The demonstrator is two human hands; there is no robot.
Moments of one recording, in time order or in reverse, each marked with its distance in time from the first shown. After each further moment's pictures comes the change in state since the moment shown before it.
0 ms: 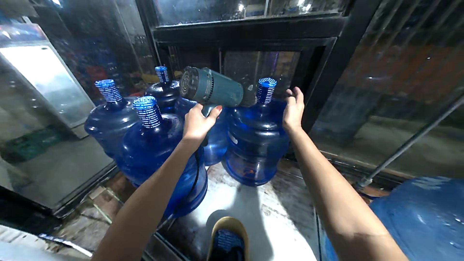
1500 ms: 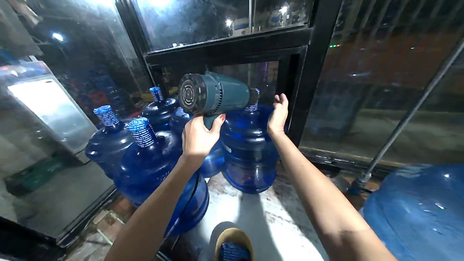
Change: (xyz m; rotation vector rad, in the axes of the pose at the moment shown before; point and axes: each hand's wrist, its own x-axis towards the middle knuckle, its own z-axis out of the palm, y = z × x) left_hand -0.034 0.029 0.009 0.116 0.191 0.382; right_hand -0.009 -0.009 0.011 0.155 0.153 0.022
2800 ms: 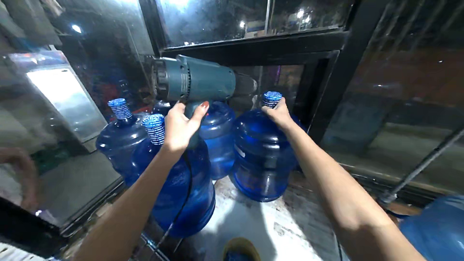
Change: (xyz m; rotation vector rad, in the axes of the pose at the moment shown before) left_hand 0.040 -0.044 -0.056 -0.258 0.048 -0.197; right_hand 0.033 -0.006 0.041 -0.351 -0.406 0.157
